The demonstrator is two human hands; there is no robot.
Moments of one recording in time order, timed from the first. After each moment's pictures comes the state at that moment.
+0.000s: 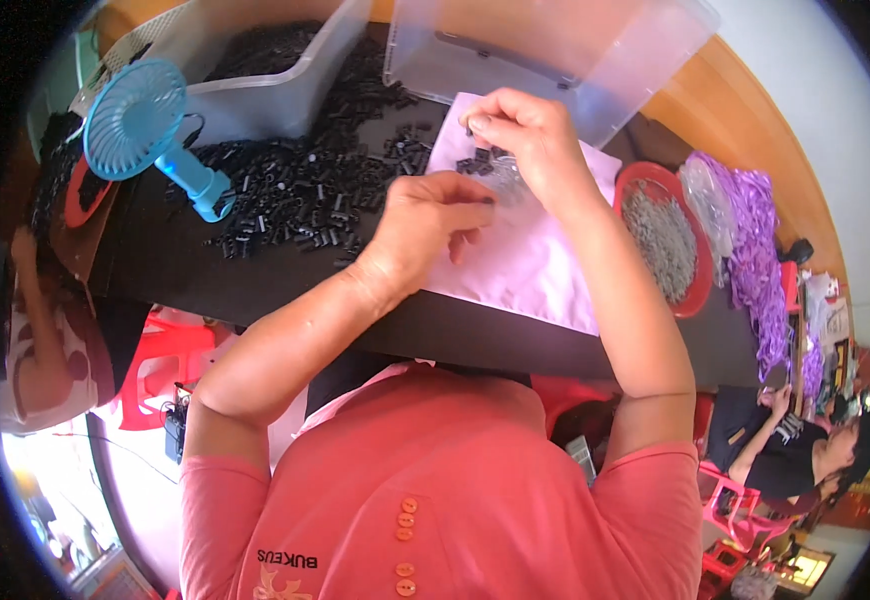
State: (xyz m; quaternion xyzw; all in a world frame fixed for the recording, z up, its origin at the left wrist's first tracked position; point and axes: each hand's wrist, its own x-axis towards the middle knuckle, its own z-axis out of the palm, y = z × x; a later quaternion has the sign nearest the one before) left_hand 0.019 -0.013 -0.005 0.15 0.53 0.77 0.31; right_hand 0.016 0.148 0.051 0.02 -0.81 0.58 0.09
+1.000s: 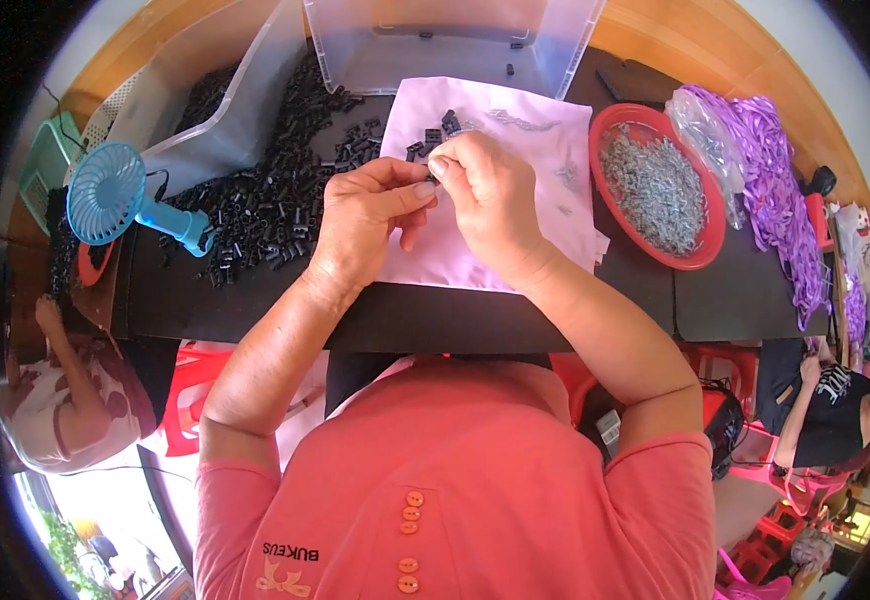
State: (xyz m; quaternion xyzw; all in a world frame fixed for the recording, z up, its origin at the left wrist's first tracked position) left_hand 0.018 -0.010 0.006 0.15 0.55 0.76 0.32; right_hand 0.083 0.135 0.004 0.03 -0.84 0.43 0.33
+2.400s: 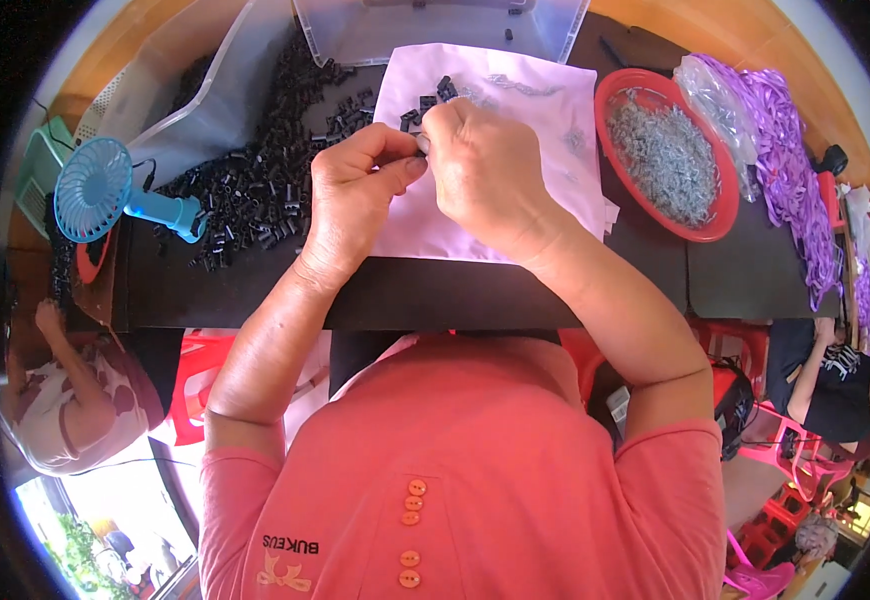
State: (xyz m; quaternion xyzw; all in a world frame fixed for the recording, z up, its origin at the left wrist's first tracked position) left_hand 0.021 -0.011 -0.003 0.28 0.70 0.65 0.13; right_hand 0.087 0.134 0.012 0.10 -0.91 0.19 0.35
